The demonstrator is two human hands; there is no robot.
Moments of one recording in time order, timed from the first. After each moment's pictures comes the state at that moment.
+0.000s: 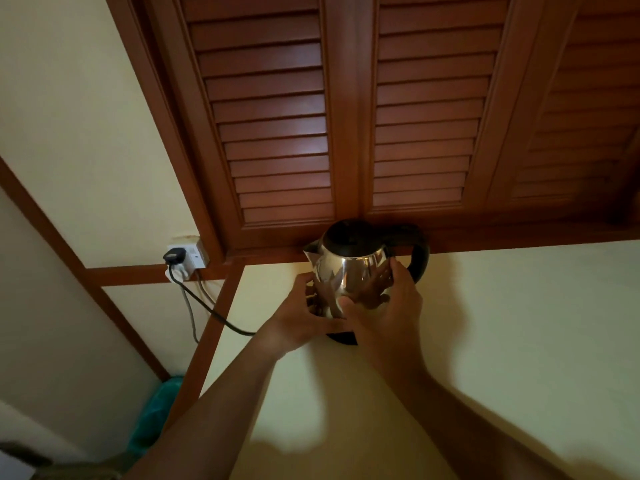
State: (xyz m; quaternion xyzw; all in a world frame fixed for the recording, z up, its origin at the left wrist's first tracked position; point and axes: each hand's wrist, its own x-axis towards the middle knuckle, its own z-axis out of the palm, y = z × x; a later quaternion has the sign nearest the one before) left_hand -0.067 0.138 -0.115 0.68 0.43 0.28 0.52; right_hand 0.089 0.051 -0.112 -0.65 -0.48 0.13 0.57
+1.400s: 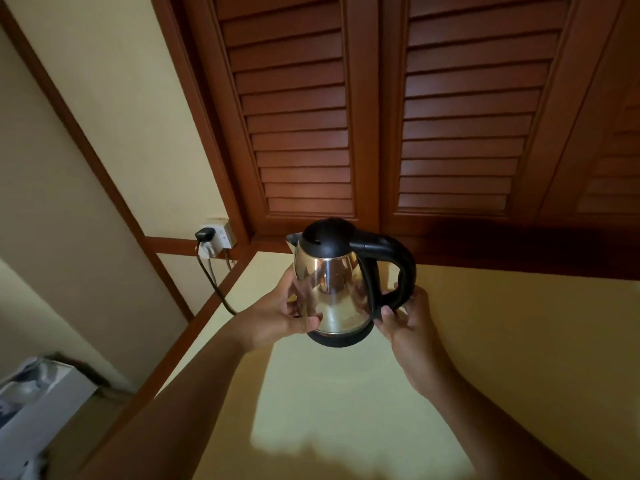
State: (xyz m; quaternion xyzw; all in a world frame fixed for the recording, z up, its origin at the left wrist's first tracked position) left_hand -0.054 0.103 -0.084 0.68 0.49 0.23 0.50; right_hand 0.193 0.062 -0.141 -0.50 -0.45 0.47 0.57
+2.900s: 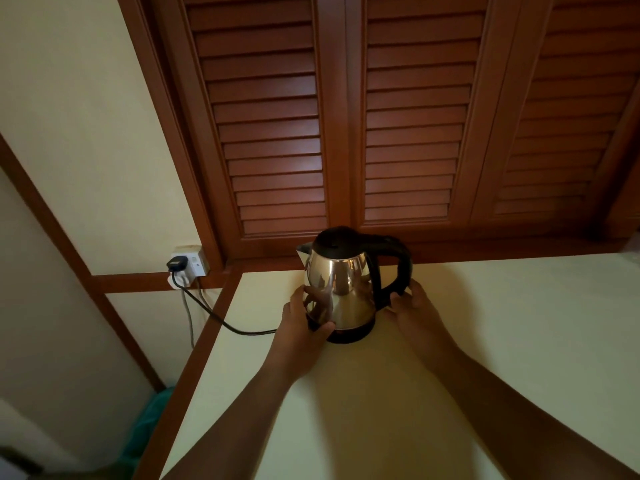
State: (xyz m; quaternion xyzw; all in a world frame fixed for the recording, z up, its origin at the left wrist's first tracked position) left_hand -0.055 0.092 -0.130 0.70 0.52 0.33 0.37; right_hand 0.167 0.042 -0.112 -0.63 -0.40 0.36 0.57
